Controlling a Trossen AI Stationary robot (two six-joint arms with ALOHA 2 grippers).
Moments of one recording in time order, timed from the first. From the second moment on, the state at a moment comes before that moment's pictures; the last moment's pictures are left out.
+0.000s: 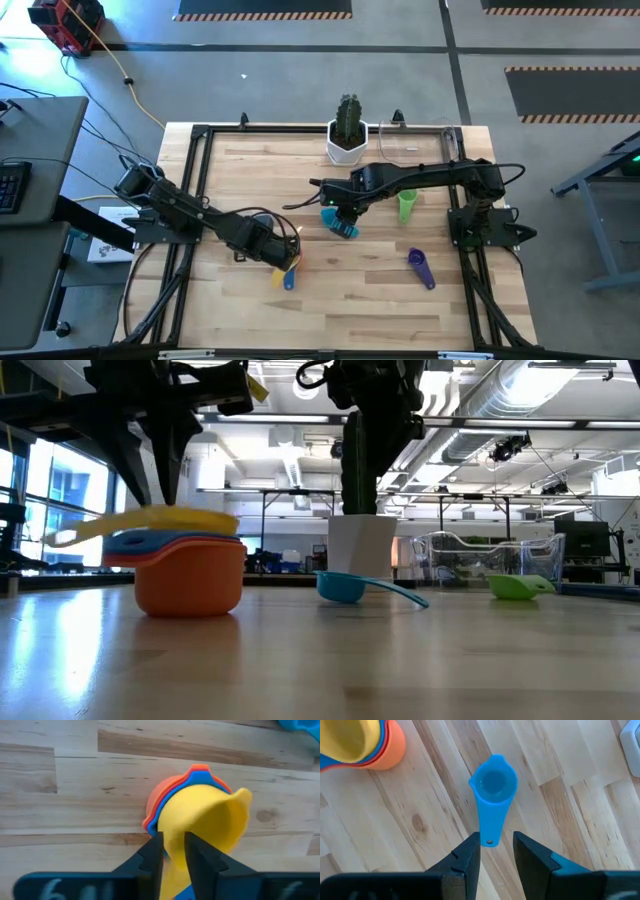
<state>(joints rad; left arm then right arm) -0.40 1.64 1.19 -0.93 -0.19 -2.03 0.04 1.86 1.72 -1.17 0.07 0.46</state>
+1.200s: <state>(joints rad) -0.49 1.69 1.19 -1.00 -0.03 -1.62 0.20 1.86 1.72 -1.18 0.01 0.86</state>
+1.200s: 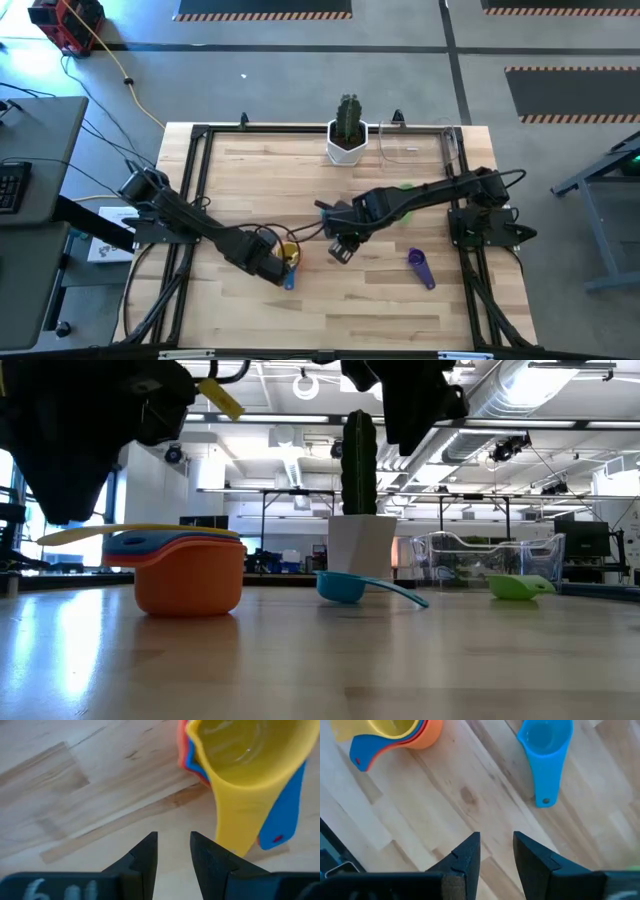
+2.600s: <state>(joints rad) -0.48 1.78 1.19 -0.76 0.01 -1.36 0.38 1.86 1.72 -1.14 0.03 1.30</state>
